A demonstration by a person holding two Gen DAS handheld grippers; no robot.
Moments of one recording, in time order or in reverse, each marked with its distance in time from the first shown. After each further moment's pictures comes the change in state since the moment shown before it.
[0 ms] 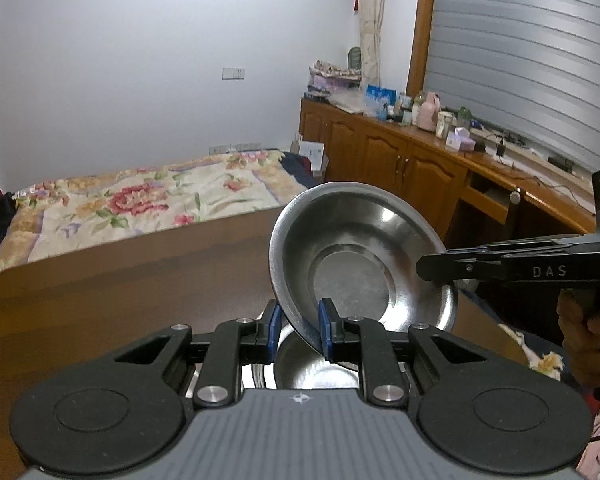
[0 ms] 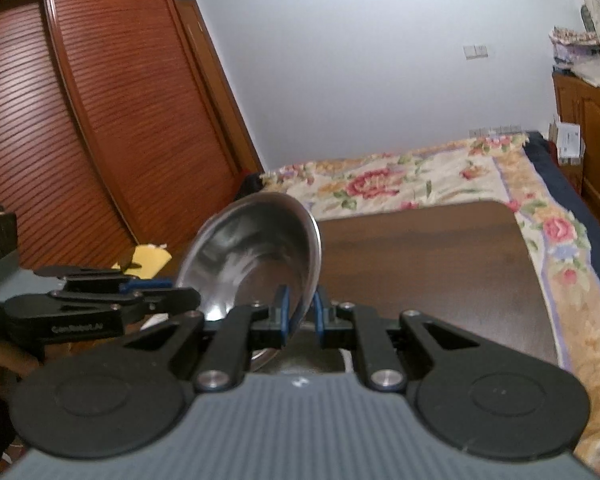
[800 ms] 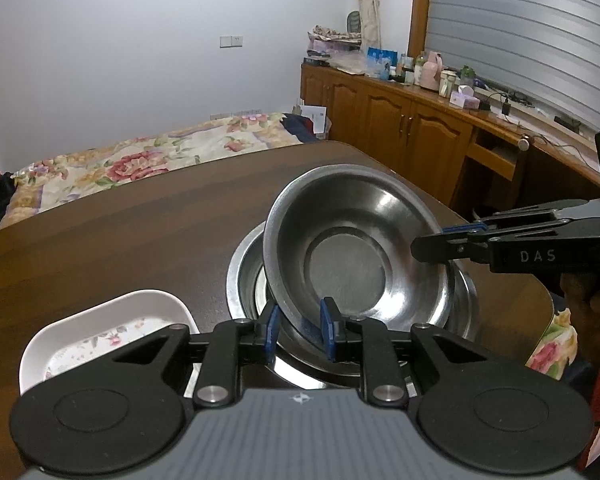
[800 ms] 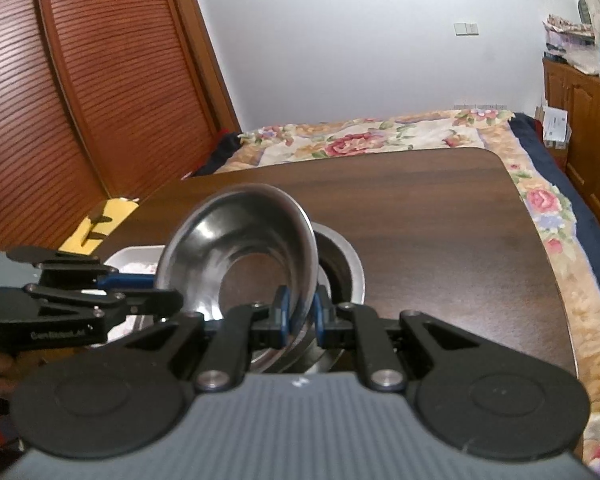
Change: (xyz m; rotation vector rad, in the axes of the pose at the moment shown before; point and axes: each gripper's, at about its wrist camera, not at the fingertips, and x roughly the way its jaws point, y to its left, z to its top) left arm 0.022 -0.006 -0.043 0.034 0.094 0.020; right arm 0.013 0.008 -0.038 -0.052 0.081 -0.085
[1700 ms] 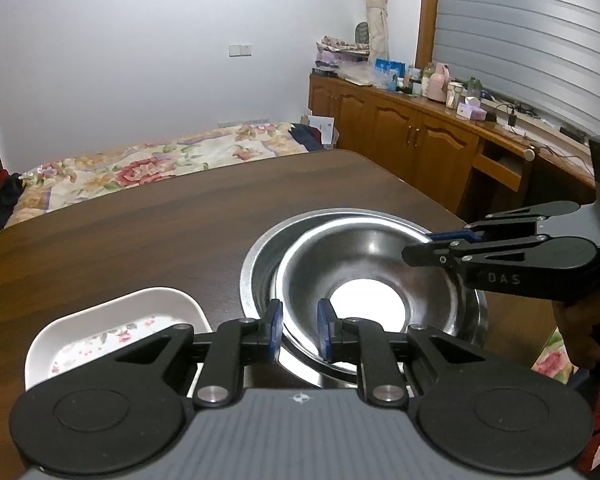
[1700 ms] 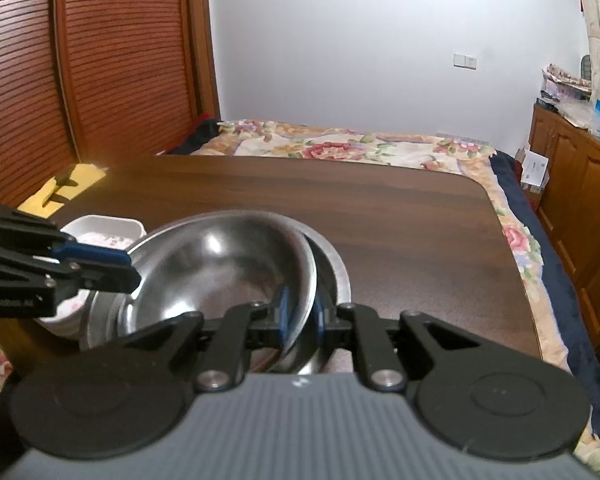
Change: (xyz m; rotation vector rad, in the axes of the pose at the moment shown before) left arm -0.007 -0.004 -0.009 -0.024 -0.042 0.024; right arm 0.017 0.014 -0.002 -0.155 -0.005 -0.131
